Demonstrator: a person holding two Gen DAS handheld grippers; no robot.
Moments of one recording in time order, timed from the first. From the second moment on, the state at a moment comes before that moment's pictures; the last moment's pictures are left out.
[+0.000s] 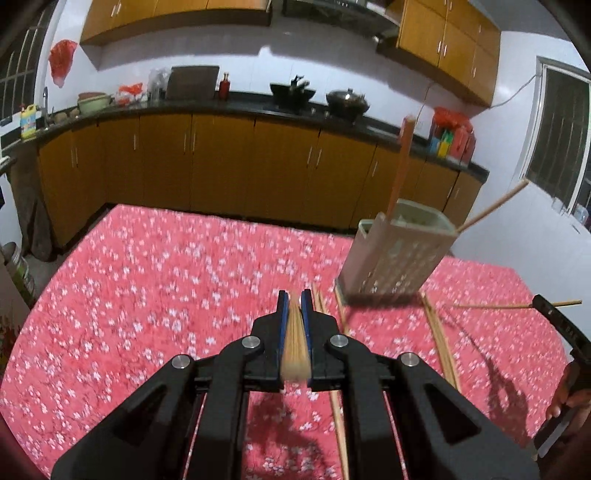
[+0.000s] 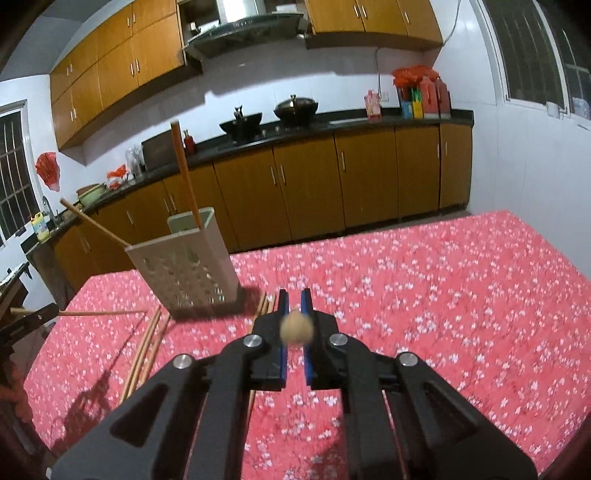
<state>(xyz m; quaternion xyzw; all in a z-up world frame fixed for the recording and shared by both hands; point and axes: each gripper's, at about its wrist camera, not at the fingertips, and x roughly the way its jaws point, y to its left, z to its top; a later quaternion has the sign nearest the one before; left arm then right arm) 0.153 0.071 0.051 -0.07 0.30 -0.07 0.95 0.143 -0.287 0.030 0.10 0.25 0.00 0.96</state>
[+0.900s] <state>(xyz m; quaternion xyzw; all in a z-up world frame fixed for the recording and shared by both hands) 0.136 0.038 0.142 -0.08 0.20 -0.16 0.96 0.127 -0.253 0.132 0.11 0.14 0.13 0.98</state>
